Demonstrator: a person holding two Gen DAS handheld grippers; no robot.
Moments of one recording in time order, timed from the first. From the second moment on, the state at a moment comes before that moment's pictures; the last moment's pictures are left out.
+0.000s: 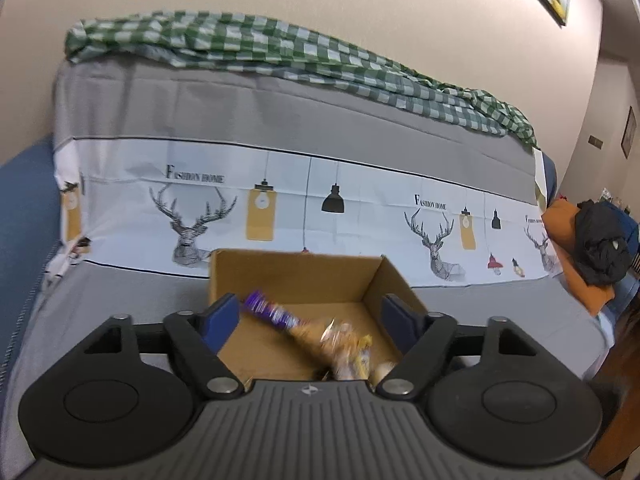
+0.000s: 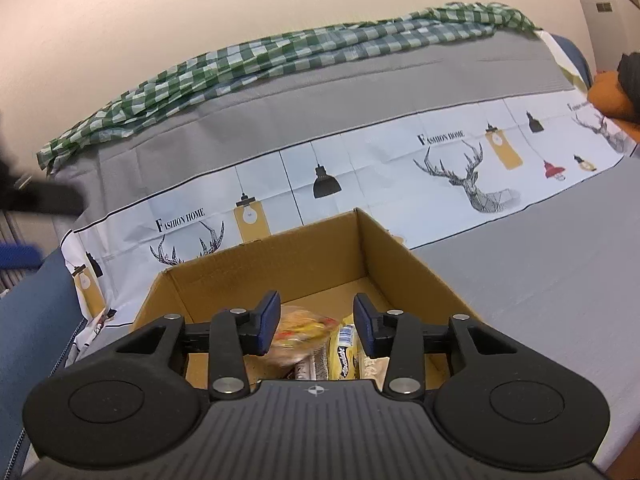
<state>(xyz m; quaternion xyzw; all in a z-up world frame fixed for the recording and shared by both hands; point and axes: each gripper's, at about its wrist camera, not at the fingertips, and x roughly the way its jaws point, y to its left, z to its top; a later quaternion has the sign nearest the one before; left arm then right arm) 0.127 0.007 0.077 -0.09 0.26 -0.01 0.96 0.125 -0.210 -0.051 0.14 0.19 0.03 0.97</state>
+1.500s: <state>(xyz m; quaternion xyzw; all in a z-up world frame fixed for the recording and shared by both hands) 0.043 -0.041 0.035 -0.07 0.39 0.03 0.92 0.019 -0.260 0.009 0.02 0.20 0.08 0.98</state>
